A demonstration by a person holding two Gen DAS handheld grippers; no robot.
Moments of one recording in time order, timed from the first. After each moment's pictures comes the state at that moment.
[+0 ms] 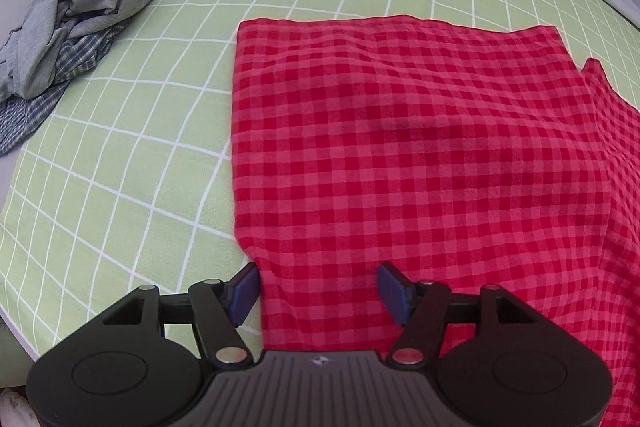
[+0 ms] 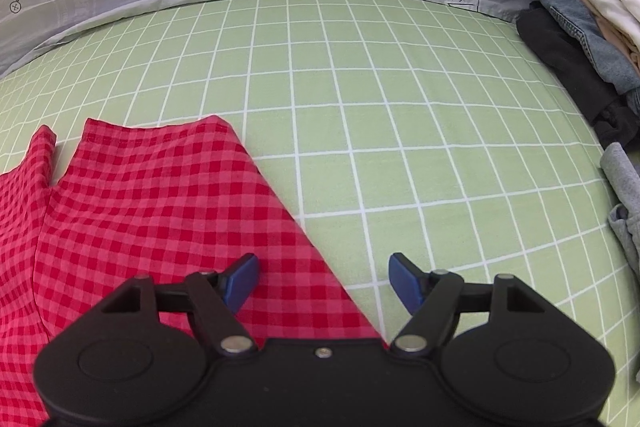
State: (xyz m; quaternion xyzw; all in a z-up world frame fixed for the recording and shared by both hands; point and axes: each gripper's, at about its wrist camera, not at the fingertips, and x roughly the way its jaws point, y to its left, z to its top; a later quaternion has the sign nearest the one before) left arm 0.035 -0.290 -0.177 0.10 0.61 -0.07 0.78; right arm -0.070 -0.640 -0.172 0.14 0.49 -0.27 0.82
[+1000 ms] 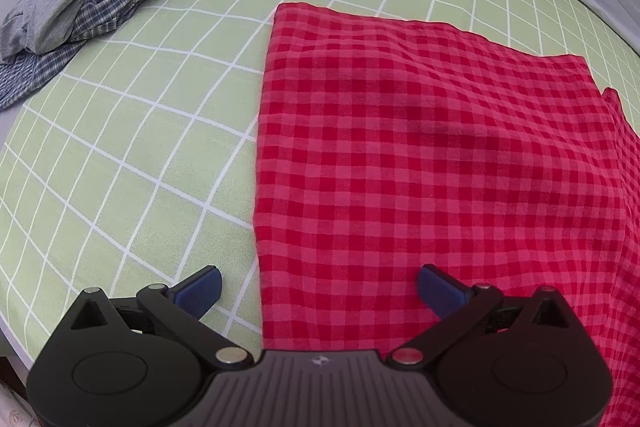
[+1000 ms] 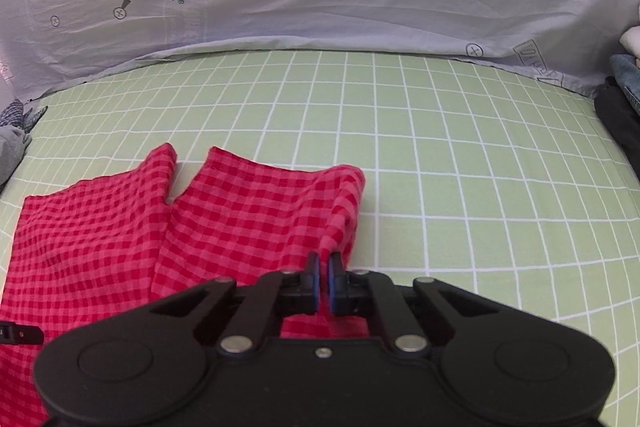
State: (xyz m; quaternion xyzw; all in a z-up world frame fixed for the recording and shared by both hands) left arm 0.038 -0.259 -0.197 0.04 0.61 -0.04 0.79; right arm -0.050 -0.585 -0.133 0.10 0.42 -0.15 0.89
